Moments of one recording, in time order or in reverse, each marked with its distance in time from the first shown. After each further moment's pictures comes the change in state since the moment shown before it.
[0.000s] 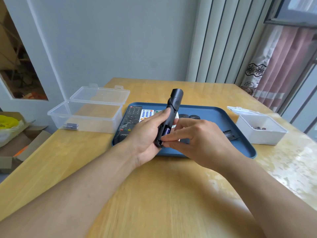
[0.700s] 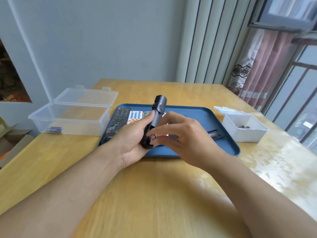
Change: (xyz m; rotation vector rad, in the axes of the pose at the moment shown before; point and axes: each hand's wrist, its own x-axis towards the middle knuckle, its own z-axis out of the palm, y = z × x) left_hand 0.006 -0.002 -0.002 -0.093 -0.026 -0.055; right_hand 0.002 0.002 -0.004 0.155 0.017 -0.029
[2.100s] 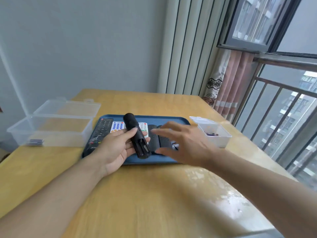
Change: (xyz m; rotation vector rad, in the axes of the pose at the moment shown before) left_hand -0.004 -0.001 -0.001 0.023 0.056 0.082; right_hand -0.018 0.025 -0.052 -0.454 -0.115 -0.029
